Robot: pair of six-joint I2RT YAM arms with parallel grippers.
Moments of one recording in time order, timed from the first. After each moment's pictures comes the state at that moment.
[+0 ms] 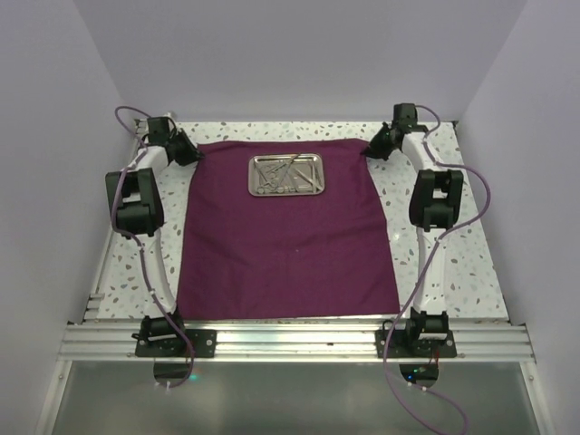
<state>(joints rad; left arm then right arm) 0.14 2.35 1.81 -0.21 0.34 -0.47 -0.02 2.53 2.22 -0.59 -0.28 0.71</state>
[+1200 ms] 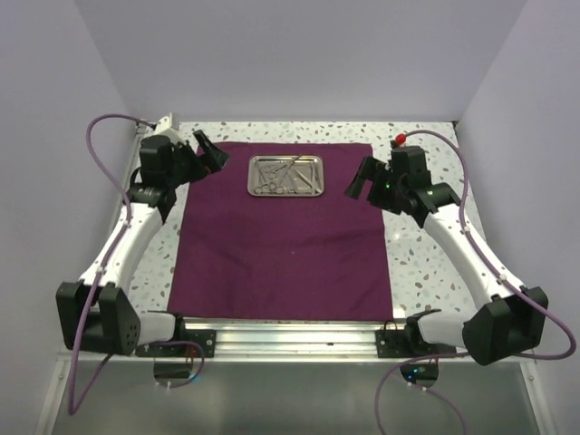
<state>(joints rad) -0.12 1.28 1.05 -0.14 0.19 -0.52 0.27 1.29 1.15 -0.61 -0.07 0.60</state>
